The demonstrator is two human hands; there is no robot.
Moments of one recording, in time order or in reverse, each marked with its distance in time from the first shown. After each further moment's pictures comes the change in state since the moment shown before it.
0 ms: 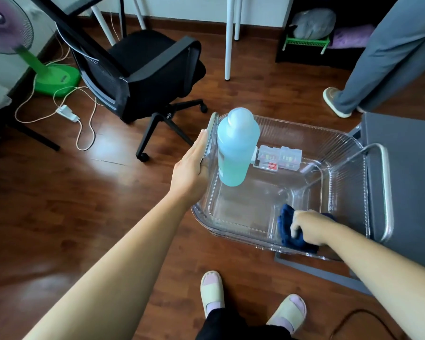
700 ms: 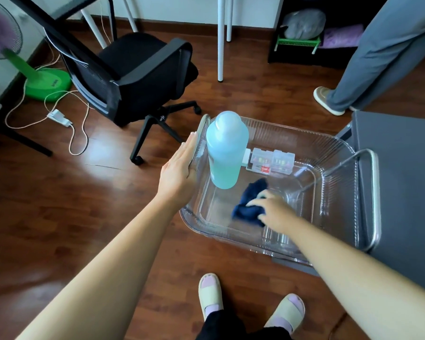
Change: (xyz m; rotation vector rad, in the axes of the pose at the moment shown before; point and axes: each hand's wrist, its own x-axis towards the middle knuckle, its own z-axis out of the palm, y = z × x) left_hand 0.000 -0.006 -0.004 0.048 0.003 0.026; right_hand 0.031 -0.053 0.002 0.215 0.384 -0.146
